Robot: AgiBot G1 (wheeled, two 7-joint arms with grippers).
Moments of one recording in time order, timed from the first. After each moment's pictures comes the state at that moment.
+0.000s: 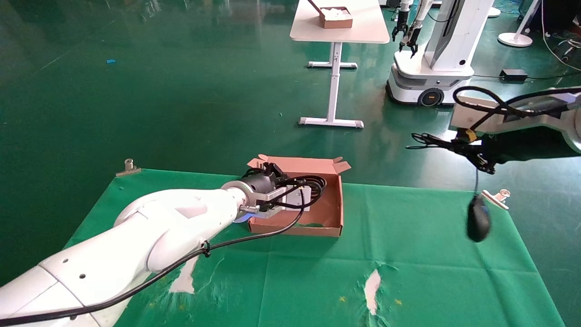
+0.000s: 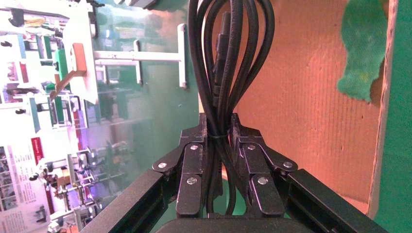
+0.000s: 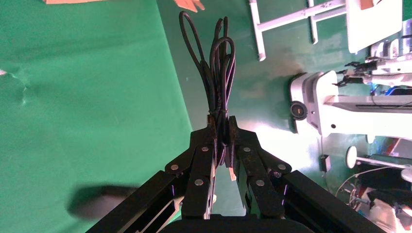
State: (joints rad) left arm -1.57 1.38 1.14 -0.77 2.36 0.52 -0.42; right arm 1.79 -0.85 -0.67 1.16 -2.12 -1.33 0.49
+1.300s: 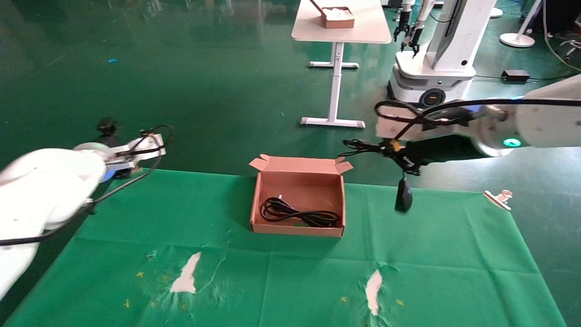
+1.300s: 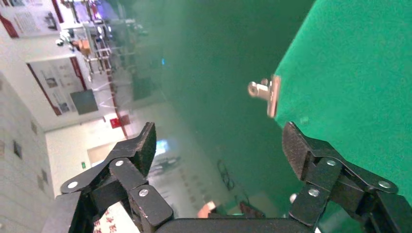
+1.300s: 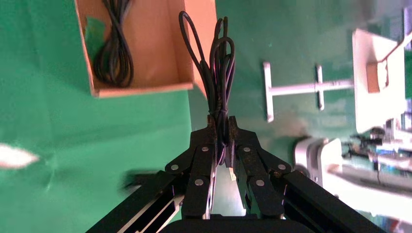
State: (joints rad) left arm -1.75 1.33 1.39 -0.22 2.56 0.38 -0.91; right arm 1.78 -1.03 -0.70 1.09 -2.07 -1.25 0.38
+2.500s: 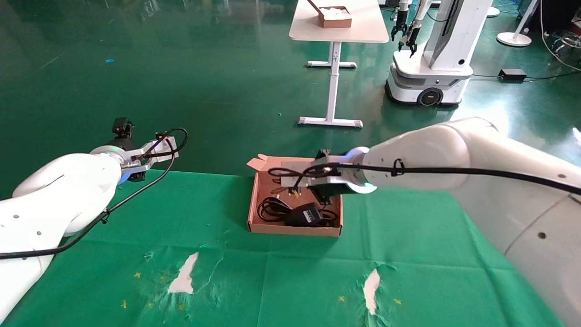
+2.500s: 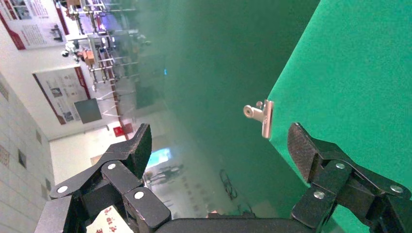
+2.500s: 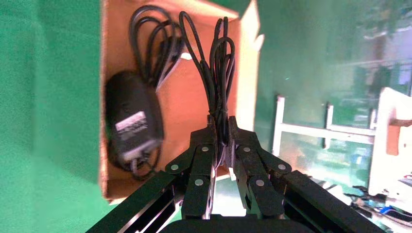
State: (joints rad) left arm -1.74 1.33 1.43 -0.22 2.68 0.39 -1.06; right arm 1.78 -1.38 -1.15 0.65 -1.91 -0.81 0.25
